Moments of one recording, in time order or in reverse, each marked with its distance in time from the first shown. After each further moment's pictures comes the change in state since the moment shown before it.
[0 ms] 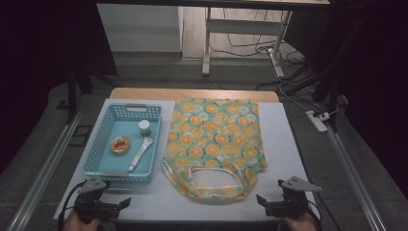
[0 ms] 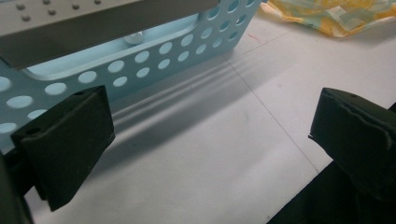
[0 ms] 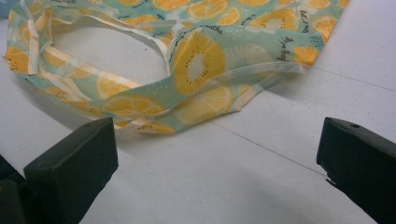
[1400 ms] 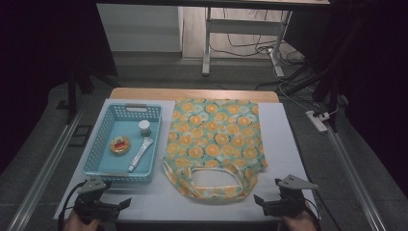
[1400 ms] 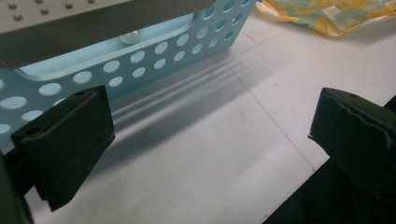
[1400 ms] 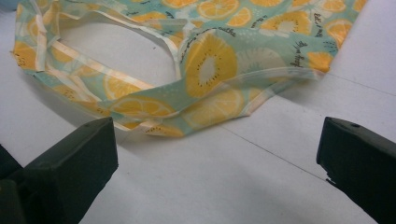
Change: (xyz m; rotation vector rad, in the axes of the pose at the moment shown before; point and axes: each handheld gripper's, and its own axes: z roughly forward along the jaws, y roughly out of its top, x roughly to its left) left arm 0.000 0.000 0.000 0.002 -0.013 0.006; right arm 0.004 0.006 0.004 0.019 0.023 -0.033
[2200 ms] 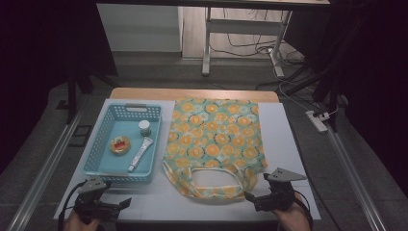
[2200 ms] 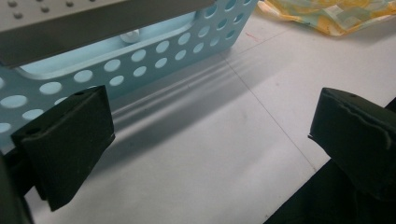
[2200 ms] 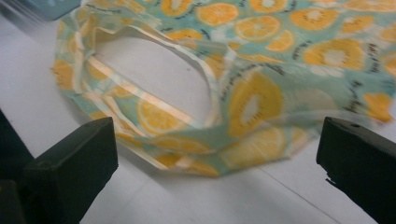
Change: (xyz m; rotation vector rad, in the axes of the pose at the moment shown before) left arm 0.000 0.000 0.000 0.005 0.003 -0.003; right arm 0.013 0.025 0.018 0.004 0.103 -0.042
